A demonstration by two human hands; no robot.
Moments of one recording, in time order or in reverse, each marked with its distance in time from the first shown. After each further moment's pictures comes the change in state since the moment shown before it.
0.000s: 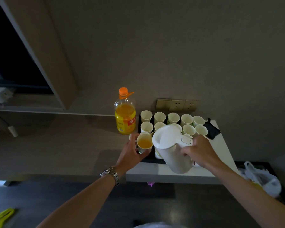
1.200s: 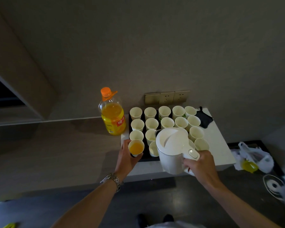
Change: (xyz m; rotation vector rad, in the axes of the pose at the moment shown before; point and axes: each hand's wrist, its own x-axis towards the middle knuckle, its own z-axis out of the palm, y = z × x) left_hand 0.017 -0.068 0.039 0.096 0.044 -0.079; right_hand -0.040 0.036 0.022 0.342 0.222 0.118
